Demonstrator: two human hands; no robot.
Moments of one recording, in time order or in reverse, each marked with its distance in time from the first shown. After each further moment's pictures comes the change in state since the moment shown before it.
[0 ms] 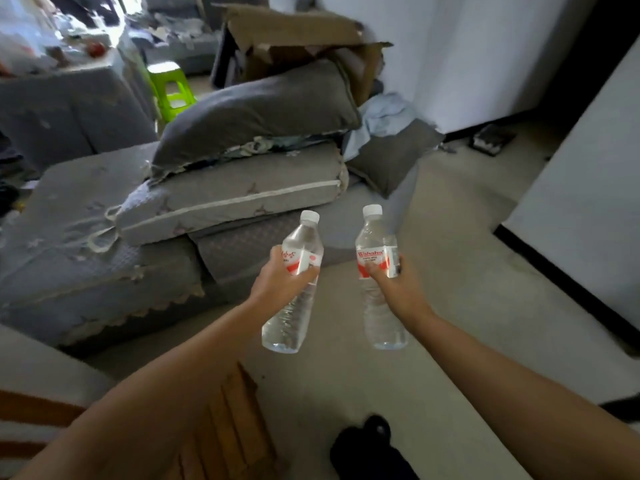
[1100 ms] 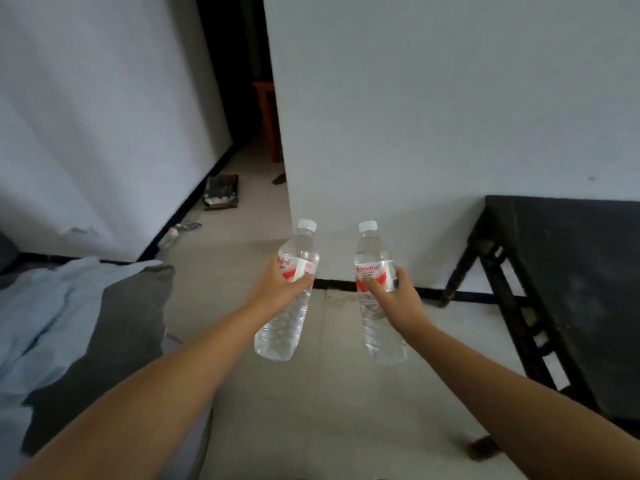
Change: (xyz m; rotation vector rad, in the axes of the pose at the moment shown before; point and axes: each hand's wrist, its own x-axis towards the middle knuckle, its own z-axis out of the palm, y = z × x) left_hand 0.464 0.431 0.506 0.202 -0.826 0.538; right_hand 0.428 0.048 -0.424 0.070 0.944 0.276
